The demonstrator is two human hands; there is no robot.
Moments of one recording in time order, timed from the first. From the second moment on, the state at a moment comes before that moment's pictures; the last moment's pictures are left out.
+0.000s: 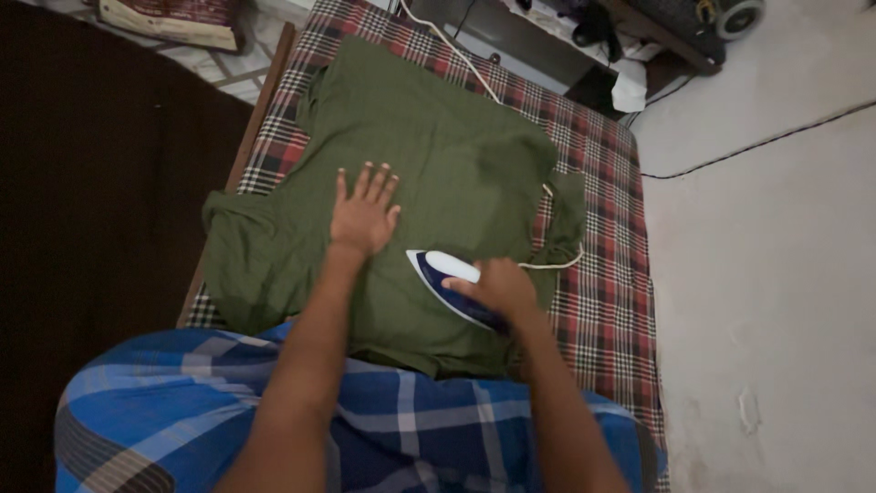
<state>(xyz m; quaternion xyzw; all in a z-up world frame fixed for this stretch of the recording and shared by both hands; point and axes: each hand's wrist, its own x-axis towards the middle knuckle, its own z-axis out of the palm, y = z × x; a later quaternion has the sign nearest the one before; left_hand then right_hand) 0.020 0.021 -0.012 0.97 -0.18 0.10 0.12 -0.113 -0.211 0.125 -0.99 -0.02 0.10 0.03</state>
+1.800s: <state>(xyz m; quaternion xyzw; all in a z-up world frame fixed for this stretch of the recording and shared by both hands) 0.029 0.044 -0.009 0.97 -0.10 0.11 0.17 -0.137 -0.156 0.120 -1.00 0.00 -0.02 0.00</state>
